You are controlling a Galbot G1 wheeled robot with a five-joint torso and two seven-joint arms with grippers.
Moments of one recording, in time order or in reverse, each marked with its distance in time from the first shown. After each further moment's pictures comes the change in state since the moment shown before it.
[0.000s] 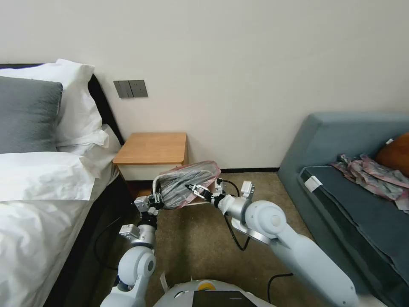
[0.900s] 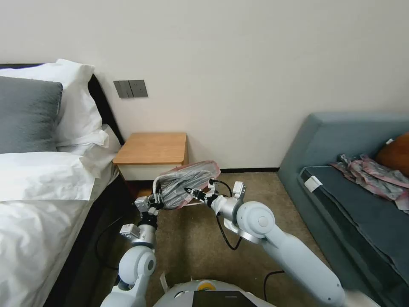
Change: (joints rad) left arm -0.005 -0.005 -0.002 0.015 -0.012 0.007 0.001; right arm 0.015 0.036 -0.052 -0.030 -0.118 -0.018 -0.063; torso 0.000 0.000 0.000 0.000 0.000
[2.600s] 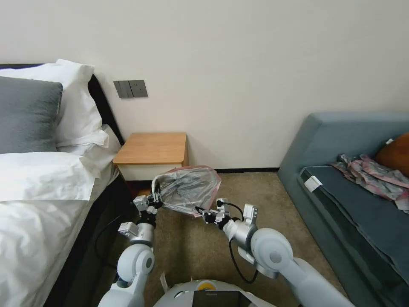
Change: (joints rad) left arm -0.014 0.018 -0.013 0.006 -0.042 0.016 -0.009; right arm -0.296 -0.118 0.081 0.122 -0.355 -0.100 -0.185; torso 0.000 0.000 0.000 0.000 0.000
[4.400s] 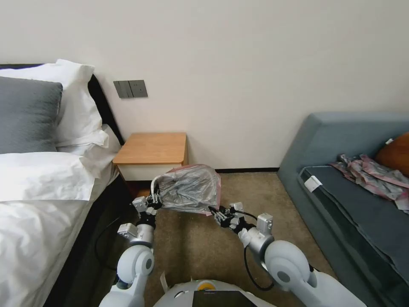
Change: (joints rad) left arm 0.005 -0.018 -0.012 0.000 -0.008 -0.004 -0.001; right arm -0.208 -0.108 0.111 0.049 -0.432 0.068 -0.177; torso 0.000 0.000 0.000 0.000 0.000
